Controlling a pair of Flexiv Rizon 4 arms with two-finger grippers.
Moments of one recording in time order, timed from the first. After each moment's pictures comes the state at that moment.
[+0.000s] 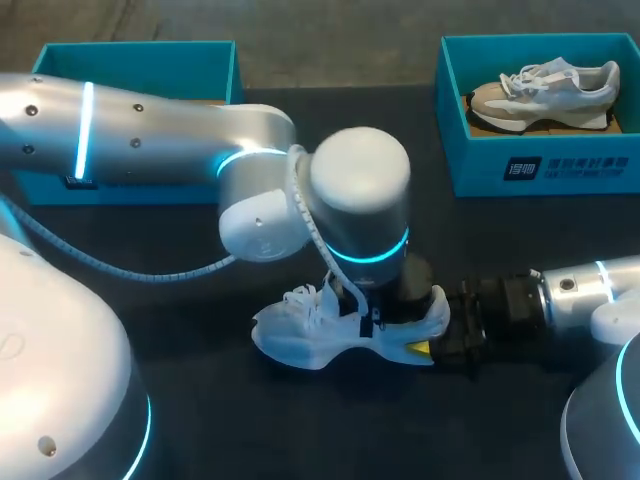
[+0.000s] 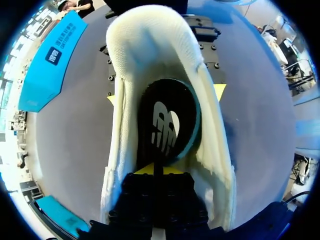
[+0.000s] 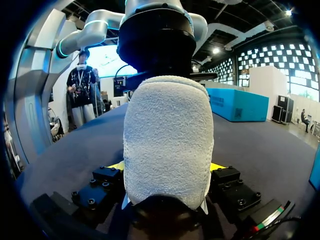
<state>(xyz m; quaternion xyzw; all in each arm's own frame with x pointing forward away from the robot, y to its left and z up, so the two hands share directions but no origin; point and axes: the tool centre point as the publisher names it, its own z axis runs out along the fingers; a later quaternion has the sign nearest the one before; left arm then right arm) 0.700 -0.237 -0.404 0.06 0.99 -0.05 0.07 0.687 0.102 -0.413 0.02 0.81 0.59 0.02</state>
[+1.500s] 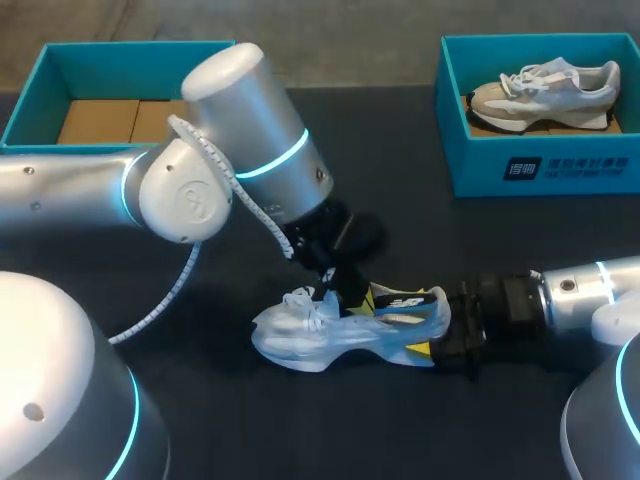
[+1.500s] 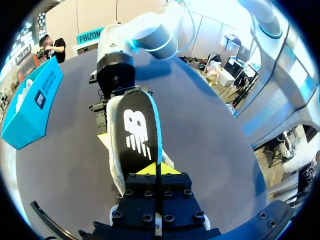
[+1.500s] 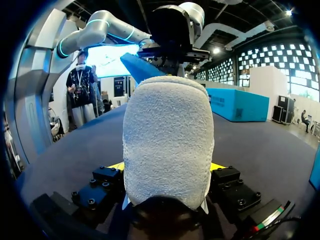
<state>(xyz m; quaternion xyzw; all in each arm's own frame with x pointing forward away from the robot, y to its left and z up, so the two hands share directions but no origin) 0.664 -0.227 -0.336 0.17 0.94 -0.26 -0.11 0.685 0.102 -0.413 0.02 0.81 0.59 0.02</state>
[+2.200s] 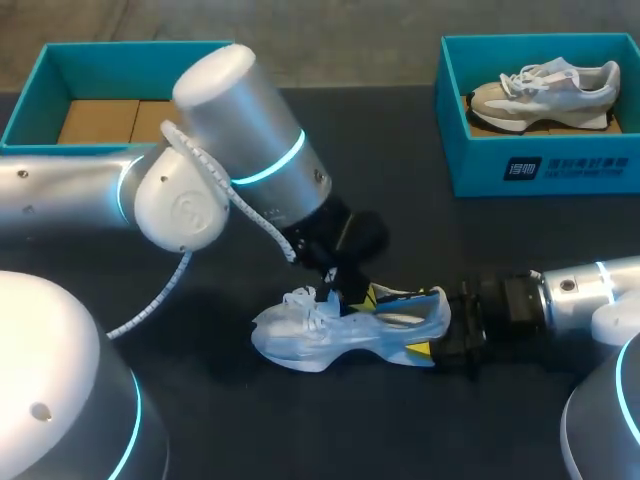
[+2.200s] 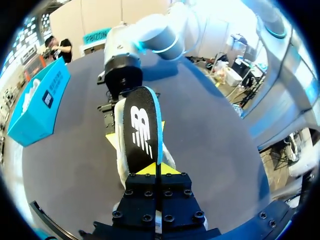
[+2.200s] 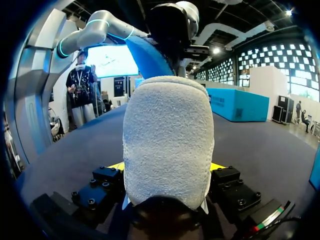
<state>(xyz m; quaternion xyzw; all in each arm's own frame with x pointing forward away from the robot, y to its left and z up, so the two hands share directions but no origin) 0.671 -0.230 -0.334 0.14 0.95 -0.25 -0.07 0.685 0.102 -0.412 0.02 0.81 0.59 0.02</state>
